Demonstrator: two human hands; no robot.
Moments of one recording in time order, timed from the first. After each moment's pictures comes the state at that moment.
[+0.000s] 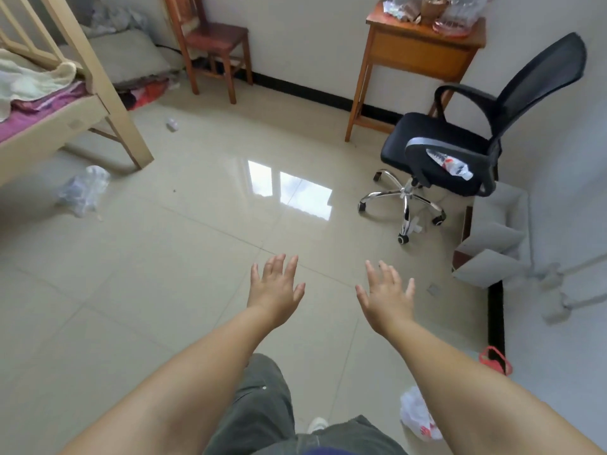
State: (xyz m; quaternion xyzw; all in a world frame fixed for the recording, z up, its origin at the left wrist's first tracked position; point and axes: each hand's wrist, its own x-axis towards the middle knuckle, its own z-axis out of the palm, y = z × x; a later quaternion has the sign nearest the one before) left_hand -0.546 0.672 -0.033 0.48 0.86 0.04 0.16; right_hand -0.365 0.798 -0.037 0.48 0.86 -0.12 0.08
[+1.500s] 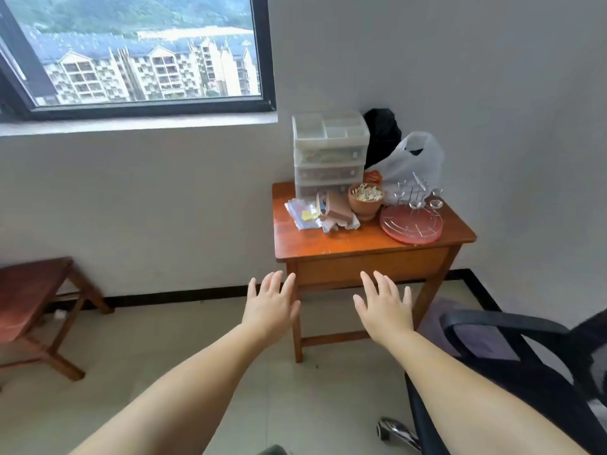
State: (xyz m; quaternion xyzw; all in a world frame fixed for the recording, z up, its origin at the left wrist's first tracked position) left_hand -1.135 1.828 0.024 0.70 0.71 0.03 0.02; right_hand -0.906 1.863 0.018 0.65 0.75 -0.07 -0.06
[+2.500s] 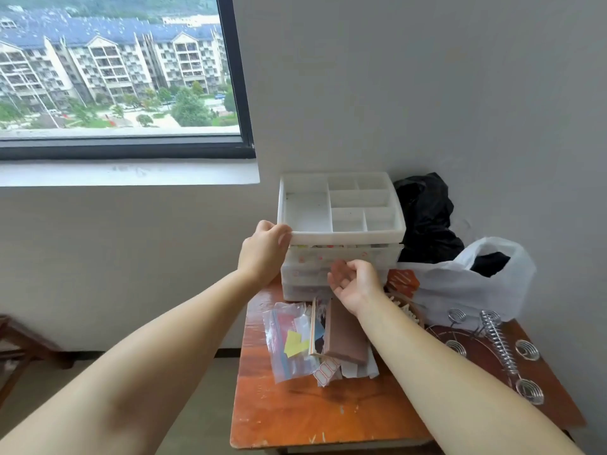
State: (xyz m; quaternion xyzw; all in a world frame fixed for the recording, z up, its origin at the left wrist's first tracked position) left_hand -1.196 2.274 0.123 0.62 0.73 0.27 0.08; right_hand -1.020 2.288 0.104 0.45 0.09 -0.75 -0.46
